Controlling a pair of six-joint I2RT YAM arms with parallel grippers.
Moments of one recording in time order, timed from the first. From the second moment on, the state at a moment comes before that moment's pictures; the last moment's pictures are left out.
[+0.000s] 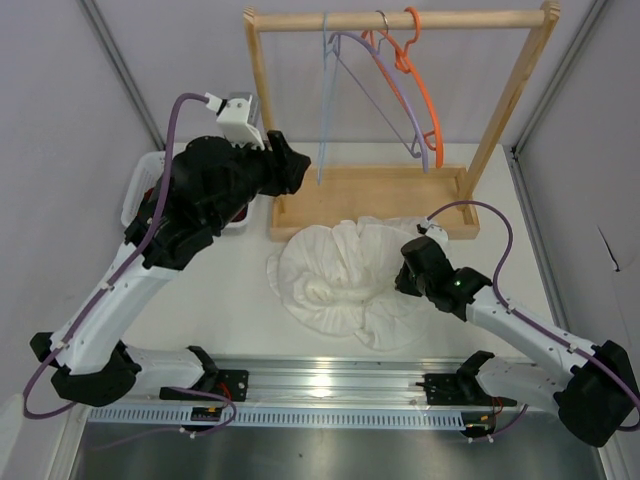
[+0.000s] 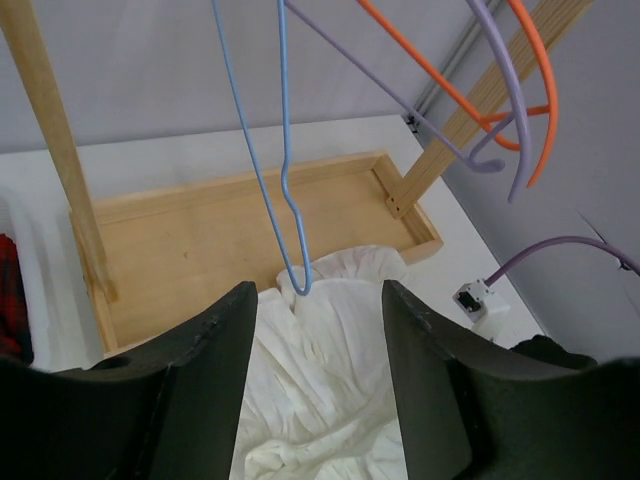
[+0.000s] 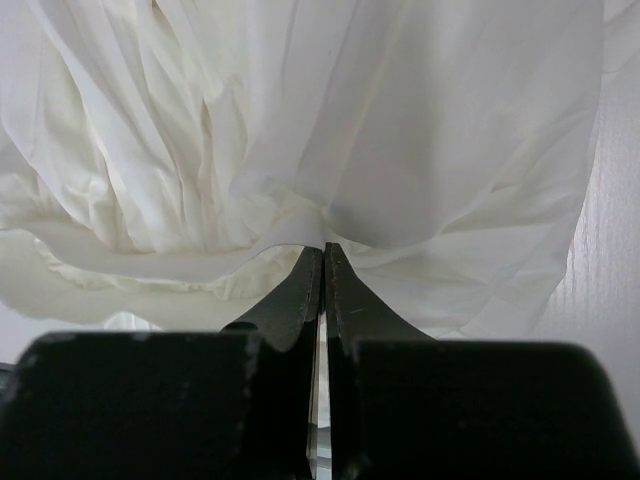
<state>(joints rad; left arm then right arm) -0.78 1.22 1.69 -0.62 -0.29 -0.37 0.69 1.06 0.72 -0.50 0.28 0.78</state>
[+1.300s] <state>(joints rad) -0.74 1.32 1.79 -0.61 -0.28 -0.31 0.53 1.06 1.60 -0.69 0.40 0.45</state>
